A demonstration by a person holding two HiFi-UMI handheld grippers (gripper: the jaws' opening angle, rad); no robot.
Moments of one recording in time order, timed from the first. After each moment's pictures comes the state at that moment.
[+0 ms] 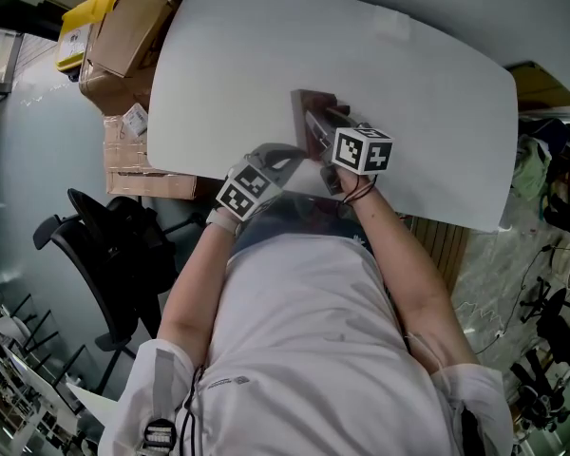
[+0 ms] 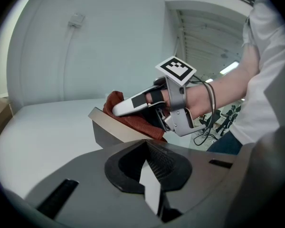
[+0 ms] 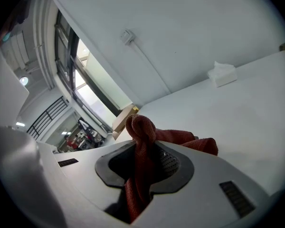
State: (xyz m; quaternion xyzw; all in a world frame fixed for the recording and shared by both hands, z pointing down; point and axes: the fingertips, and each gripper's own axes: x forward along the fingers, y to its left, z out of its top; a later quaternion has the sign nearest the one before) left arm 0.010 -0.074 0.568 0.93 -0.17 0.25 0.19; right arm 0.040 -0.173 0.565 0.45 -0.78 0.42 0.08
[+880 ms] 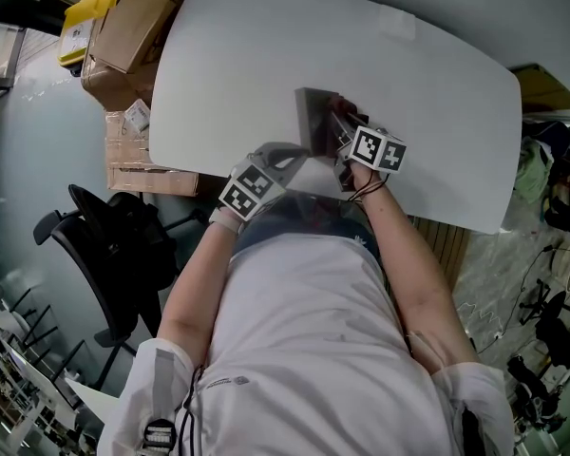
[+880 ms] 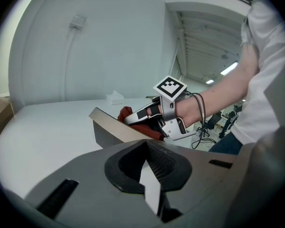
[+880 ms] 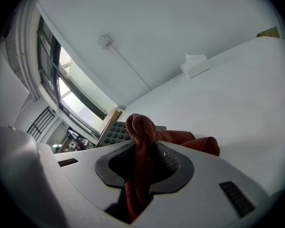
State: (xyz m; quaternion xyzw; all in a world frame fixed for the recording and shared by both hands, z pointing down) left arm 0.011 -0.073 0.569 0.93 -0.18 0.25 0.19; right arm 0.094 -0.170 0.606 0.51 -0.73 0.46 0.07
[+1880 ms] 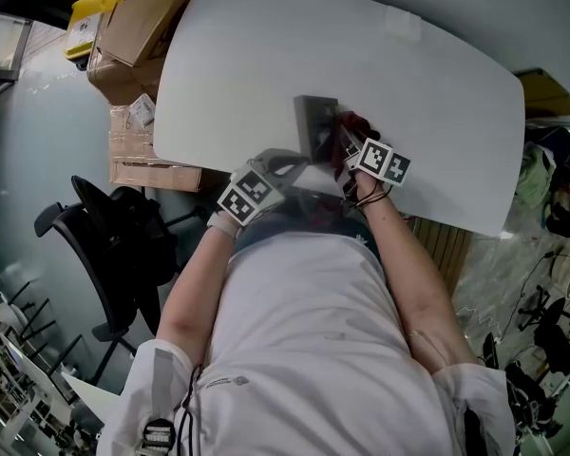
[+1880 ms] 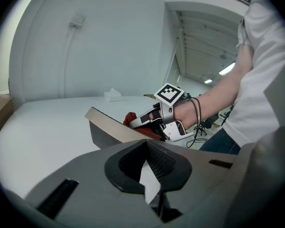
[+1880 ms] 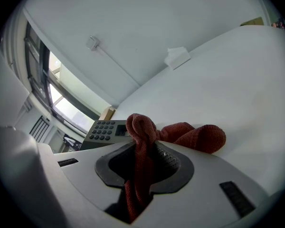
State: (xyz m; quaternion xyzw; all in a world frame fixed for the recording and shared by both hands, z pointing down) left arm 0.002 -0.050 0.564 0.94 -0.16 0.25 0.19; right arm 0.108 -0.134 0.632 0.53 -0.68 0.50 0.06
